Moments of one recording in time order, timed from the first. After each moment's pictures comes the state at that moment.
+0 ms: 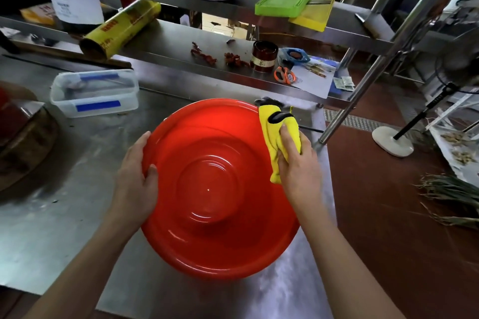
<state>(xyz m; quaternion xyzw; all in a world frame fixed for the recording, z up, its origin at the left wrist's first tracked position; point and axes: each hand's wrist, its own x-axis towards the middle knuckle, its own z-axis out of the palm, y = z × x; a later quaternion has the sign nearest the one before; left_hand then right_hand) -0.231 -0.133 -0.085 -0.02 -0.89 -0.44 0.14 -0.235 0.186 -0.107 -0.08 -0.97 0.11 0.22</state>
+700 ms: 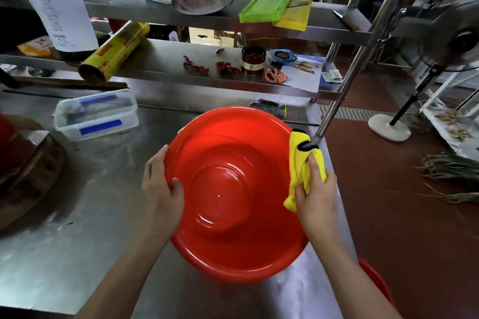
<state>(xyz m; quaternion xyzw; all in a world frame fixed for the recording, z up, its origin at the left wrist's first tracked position) -0.214 -0.123 -0.091 -0.05 -0.88 -0.45 0.14 -0.153 0.169 -0.128 -0.26 -0.91 0.24 0.19</state>
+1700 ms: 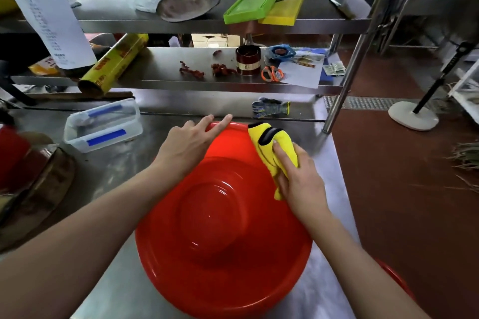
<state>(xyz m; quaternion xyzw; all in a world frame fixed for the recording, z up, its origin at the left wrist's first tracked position) -0.322 -0.037 -0.032 -0.34 -0.91 0.16 0.16 -0.203 0.205 -0.121 -0.04 -0.96 0.18 0.22</state>
